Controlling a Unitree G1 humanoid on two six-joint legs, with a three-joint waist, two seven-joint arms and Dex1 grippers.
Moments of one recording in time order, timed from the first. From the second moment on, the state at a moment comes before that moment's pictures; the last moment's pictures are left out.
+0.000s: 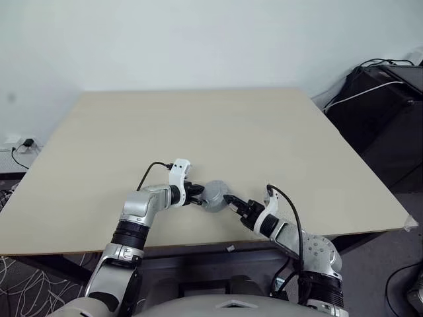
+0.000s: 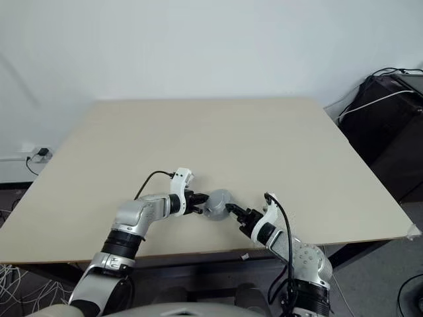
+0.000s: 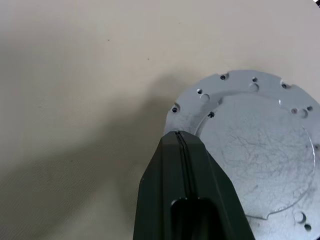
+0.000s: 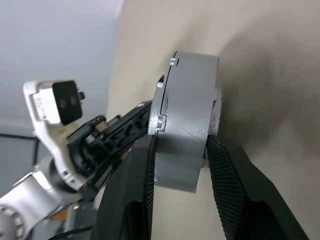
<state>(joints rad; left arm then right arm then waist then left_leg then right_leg) -0.40 0.10 -0.09 0.27 -0.24 0.88 -0.55 -0.02 0.02 -0.32 -0.04 0.86 1.08 0.31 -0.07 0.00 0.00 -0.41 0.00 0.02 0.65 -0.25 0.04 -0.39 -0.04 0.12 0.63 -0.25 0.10</state>
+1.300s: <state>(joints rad) -0.39 0.08 -0.09 0.26 -0.24 0.87 -0.57 -0.01 0.03 -0.30 -0.02 0.81 1.08 0.30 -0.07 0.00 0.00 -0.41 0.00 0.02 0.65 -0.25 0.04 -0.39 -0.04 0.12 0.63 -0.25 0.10</state>
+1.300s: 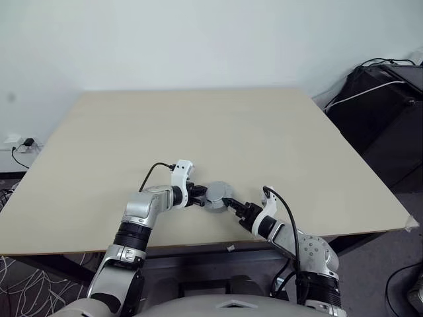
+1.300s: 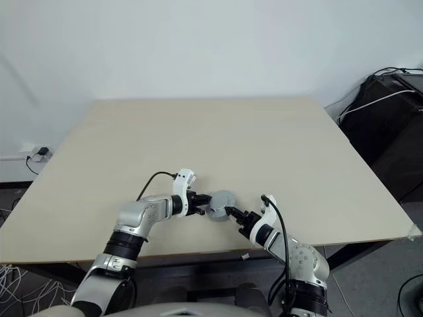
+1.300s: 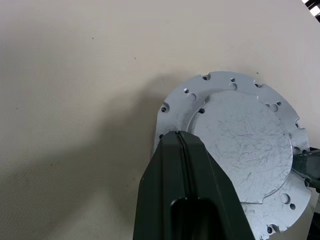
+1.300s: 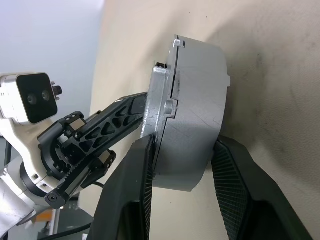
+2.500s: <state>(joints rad) 0.25 -0.06 0.23 -0.23 -0.94 0.80 -0.32 -0.02 0.07 -0.32 -0.06 1.01 1.02 0.22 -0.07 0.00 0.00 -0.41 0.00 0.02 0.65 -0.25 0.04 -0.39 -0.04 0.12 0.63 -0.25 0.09</state>
